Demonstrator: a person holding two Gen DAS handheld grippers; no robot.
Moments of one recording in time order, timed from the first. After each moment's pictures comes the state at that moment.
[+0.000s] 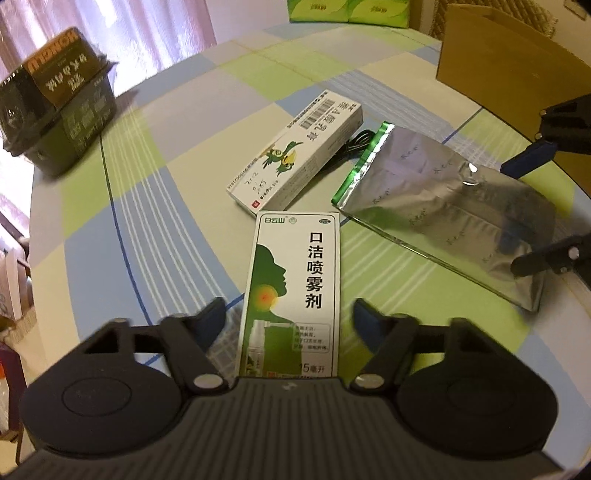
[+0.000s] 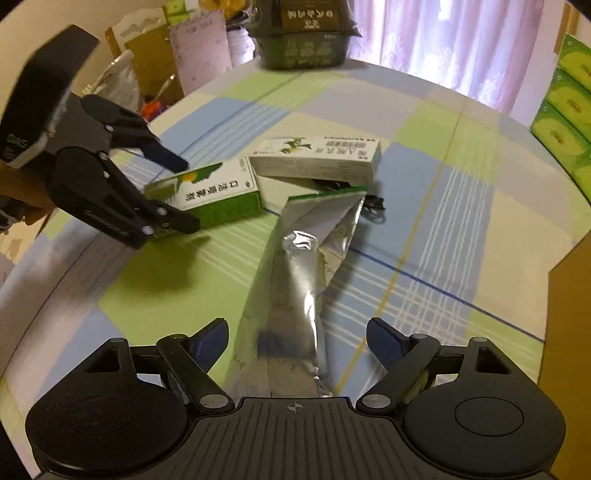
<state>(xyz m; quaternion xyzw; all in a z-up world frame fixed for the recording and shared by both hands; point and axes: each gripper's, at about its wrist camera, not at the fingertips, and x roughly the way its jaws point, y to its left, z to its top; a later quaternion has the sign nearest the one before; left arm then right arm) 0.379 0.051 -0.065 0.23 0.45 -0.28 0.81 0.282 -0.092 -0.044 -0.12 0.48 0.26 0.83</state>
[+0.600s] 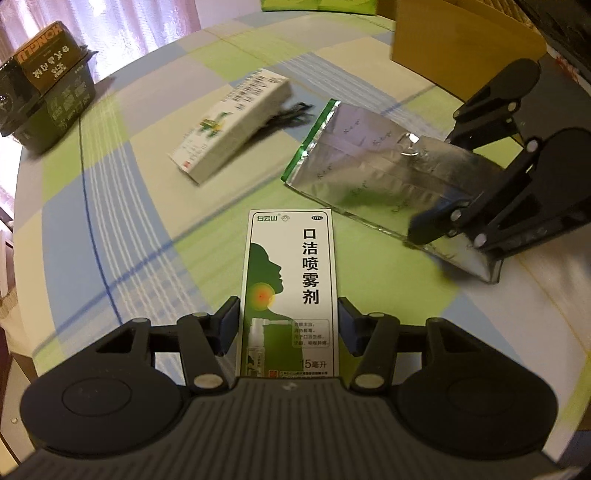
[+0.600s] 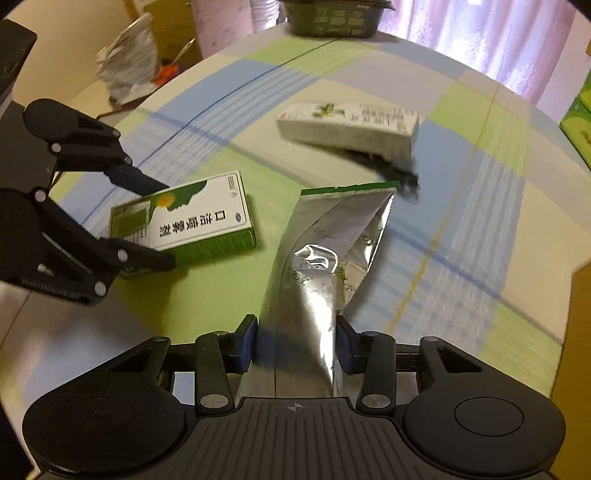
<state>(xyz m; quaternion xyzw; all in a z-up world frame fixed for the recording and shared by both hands) 0.306 0.033 -0.062 0.22 0.47 -0.29 0.80 0.282 -0.084 -0.059 -0.16 0.52 0.29 0.79</state>
